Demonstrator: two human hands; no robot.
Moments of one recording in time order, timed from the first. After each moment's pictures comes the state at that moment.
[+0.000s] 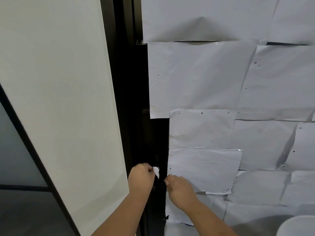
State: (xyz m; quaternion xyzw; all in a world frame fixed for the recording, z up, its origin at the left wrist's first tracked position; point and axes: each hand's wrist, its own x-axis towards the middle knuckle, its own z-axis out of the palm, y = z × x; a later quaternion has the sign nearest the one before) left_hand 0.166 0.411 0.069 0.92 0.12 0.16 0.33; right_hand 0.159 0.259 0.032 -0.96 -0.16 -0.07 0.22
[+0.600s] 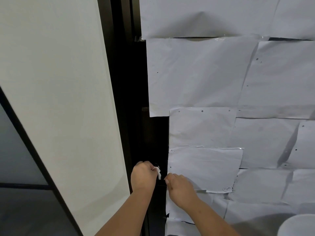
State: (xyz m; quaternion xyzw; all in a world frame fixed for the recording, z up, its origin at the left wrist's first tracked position) left_hand 0.169 0.400 0.067 0.93 0.13 0.19 0.29; right_hand 0.160 0.256 0.031 -0.96 -0.17 -0.06 0.22
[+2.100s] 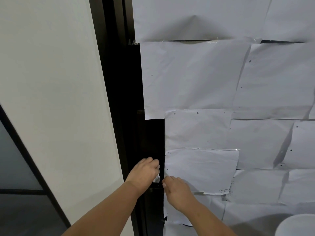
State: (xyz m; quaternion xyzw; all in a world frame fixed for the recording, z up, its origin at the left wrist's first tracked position) left_hand 0.188 0.423 0.076 0.94 -0.28 0.16 -0.08; right_hand 0.160 0.253 0.031 -0.95 -0.19 -0.06 0.23
